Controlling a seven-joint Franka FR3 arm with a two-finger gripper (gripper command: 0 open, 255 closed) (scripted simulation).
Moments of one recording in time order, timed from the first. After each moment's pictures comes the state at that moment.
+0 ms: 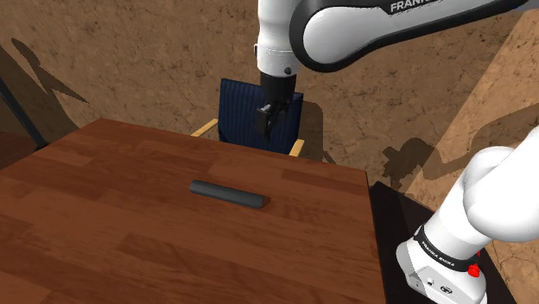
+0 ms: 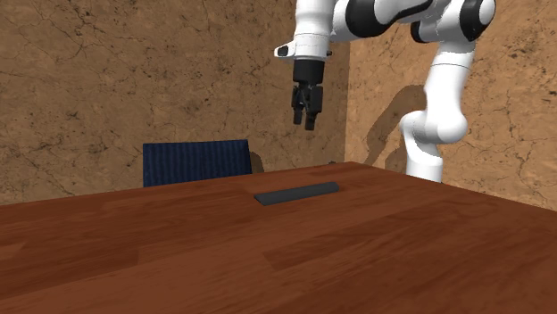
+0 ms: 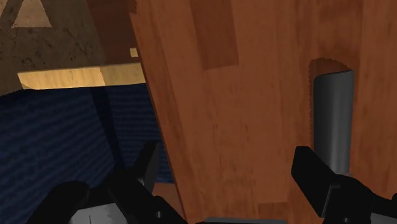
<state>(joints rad) 0.12 -0.24 0.38 -2.14 -0.03 1.95 0.17</state>
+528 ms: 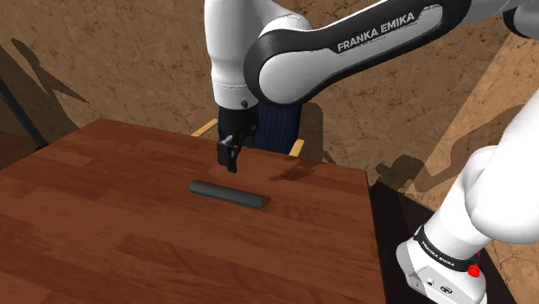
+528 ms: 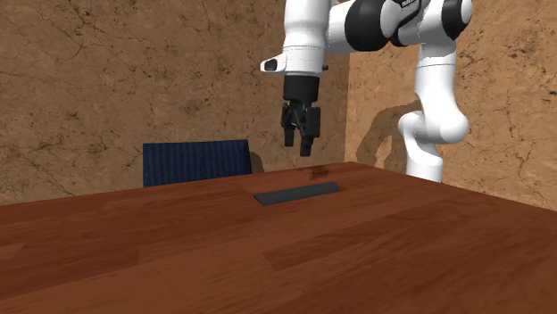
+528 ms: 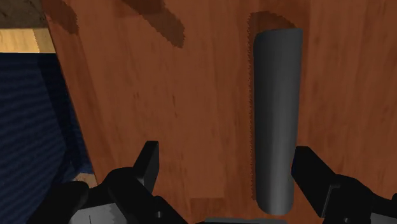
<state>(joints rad) 0.18 0.02 0.48 -2.00 -0.11 2.01 0.28</state>
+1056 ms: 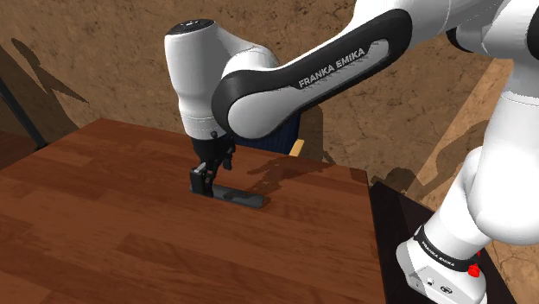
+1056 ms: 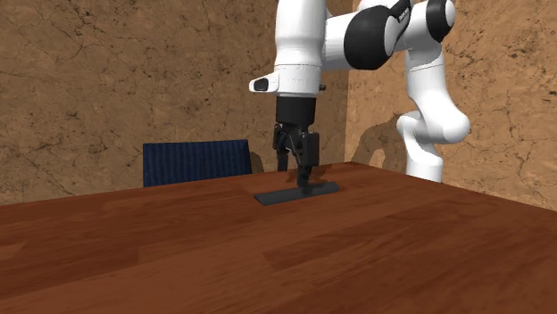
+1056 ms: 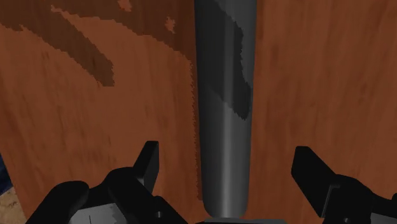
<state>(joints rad) 0.25 0.23 0.52 -1.87 -0.22 2.05 0.37</state>
